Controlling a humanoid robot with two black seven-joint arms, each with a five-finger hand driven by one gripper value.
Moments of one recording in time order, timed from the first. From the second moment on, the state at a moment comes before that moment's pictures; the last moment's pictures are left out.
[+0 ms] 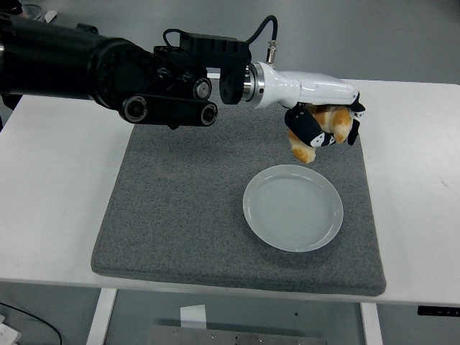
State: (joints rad) left arm -1.87 0.13 0.61 -1.23 0.55 0.17 -0.41; right arm -0.04 0.00 -0.05 0.10 0.06 0.10 0.17
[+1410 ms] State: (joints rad) left arm -1.68 0.02 0.74 -1.16 0.69 0.17 -0.40; right arm -0.04 0.00 -0.05 0.10 0.06 0.10 0.17
